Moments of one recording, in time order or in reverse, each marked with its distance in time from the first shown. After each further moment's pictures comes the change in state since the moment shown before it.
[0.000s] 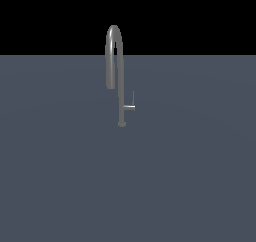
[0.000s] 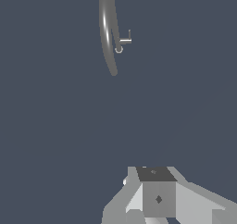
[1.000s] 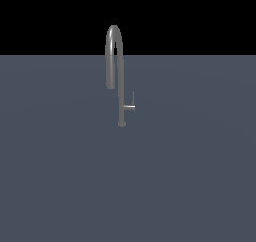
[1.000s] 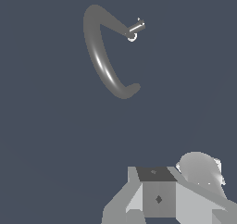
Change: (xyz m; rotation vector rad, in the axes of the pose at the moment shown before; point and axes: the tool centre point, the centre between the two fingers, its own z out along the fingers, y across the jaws) arm 0.124 -0.004 0.045 0.295 -0.284 0.312
